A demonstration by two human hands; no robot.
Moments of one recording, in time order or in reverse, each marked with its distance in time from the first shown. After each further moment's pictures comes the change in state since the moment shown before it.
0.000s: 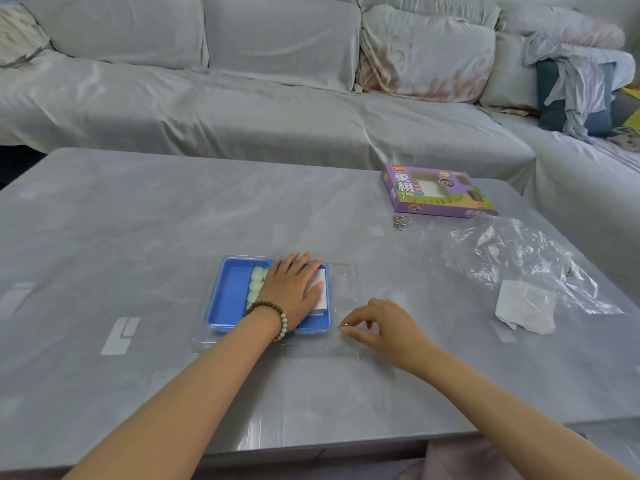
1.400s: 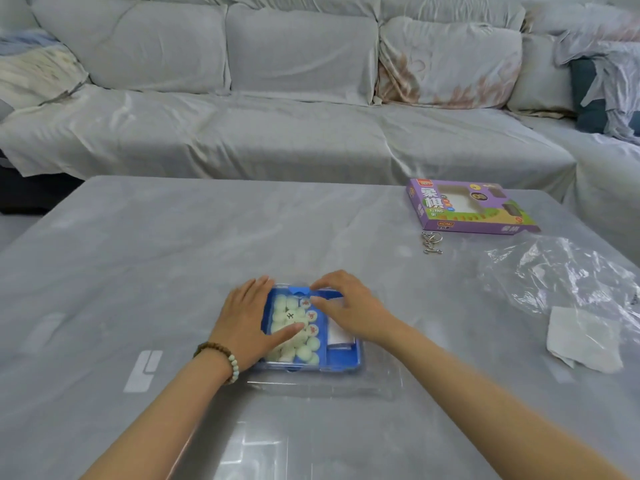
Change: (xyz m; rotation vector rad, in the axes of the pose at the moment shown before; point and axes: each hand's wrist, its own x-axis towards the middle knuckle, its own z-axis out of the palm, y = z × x) left_hand -0.036 -0.073 -0.026 -0.053 0.080 -0.192; right_hand 0.110 -0.029 0.022 0.184 0.038 -0.048
